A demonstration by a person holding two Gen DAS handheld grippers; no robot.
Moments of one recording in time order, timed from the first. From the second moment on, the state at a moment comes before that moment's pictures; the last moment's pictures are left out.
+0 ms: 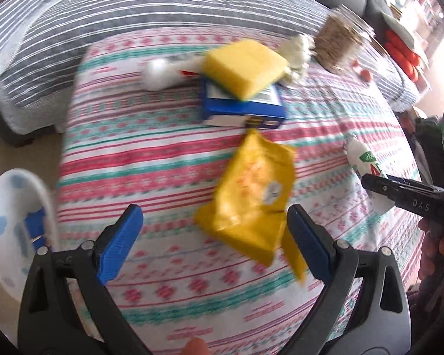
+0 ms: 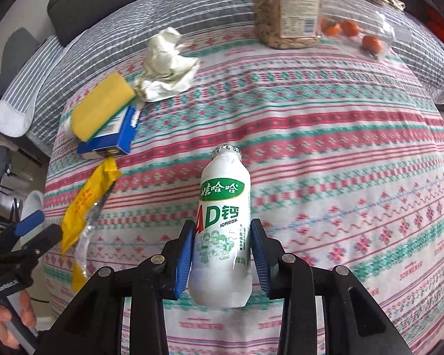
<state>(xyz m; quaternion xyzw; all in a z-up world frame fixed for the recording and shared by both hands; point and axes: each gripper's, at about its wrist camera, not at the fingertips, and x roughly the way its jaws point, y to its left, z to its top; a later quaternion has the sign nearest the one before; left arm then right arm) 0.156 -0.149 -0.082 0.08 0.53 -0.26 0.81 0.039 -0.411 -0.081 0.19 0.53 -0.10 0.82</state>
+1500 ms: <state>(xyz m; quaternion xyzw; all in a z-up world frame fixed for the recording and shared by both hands) 0.154 -0.125 -0.075 0.09 0.51 -0.25 0.81 0.022 -0.408 -0.052 0.20 0.51 -0.07 0.84</state>
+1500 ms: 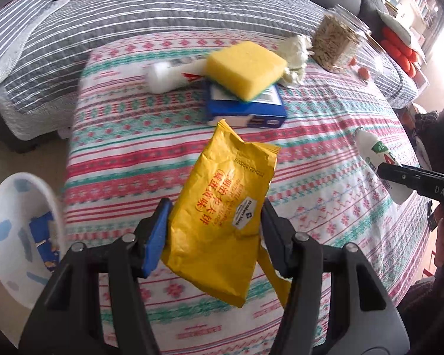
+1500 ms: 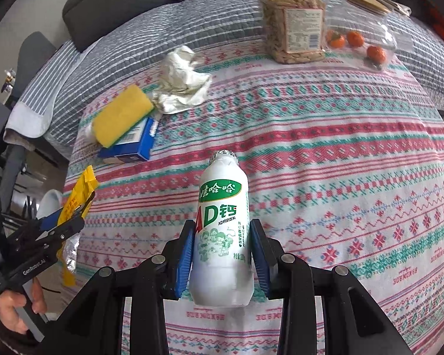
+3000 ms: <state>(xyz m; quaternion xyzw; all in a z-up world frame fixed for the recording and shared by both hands) 0.178 0.121 -0.059 0.01 0.52 -0.03 0.86 0.091 -0.195 -0.051 0.09 0.50 0.08 0.86</state>
